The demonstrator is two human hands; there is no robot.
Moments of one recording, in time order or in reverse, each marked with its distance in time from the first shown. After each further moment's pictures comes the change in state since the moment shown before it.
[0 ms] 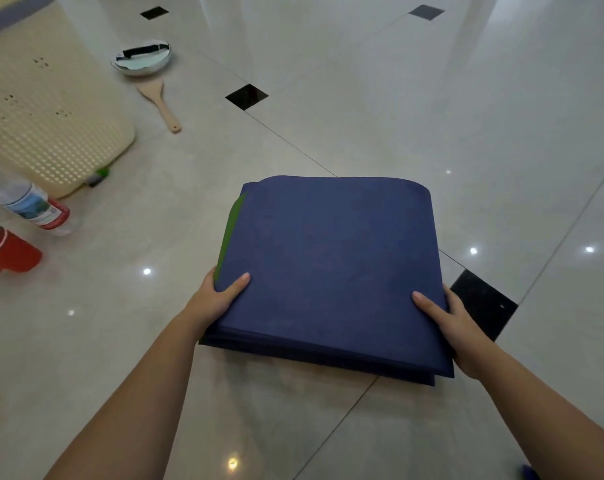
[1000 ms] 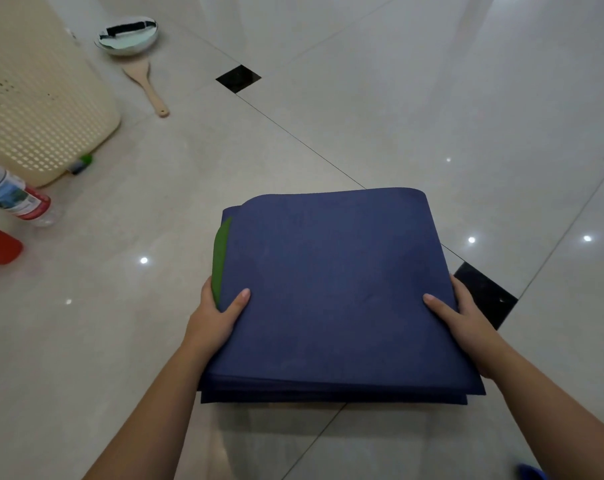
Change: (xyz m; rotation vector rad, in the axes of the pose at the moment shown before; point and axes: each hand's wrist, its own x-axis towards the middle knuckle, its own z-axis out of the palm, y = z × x) left_hand -0.030 -0.021 0.033 0.068 0.132 0.053; right_hand 0.004 0.003 -0.023 -0.124 -0.004 -0.124
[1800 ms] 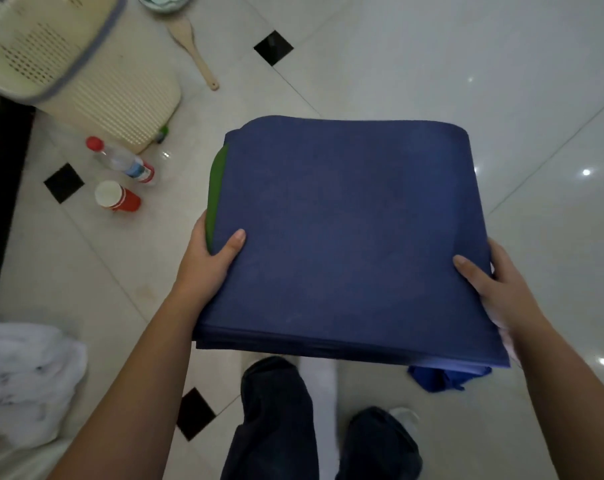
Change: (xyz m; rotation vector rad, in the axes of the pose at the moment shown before) left_hand -0.203 0.209 -0.216 -0.100 0.018 0.034; right_hand -0.256 -0.260 -0.031 0.035 0.099 0.089
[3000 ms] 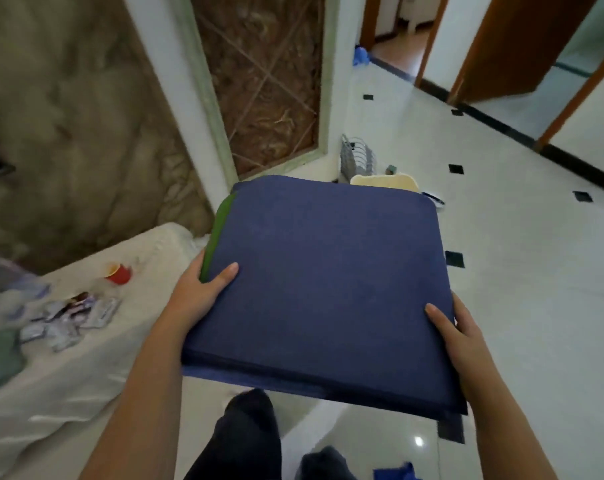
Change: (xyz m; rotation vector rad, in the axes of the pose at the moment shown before) left_hand -0.575 0.128 -0.278 -0.417 0.798 -0.172; right_hand -0.437 -0.259 0.005 -0.337 -0.752 -0.444
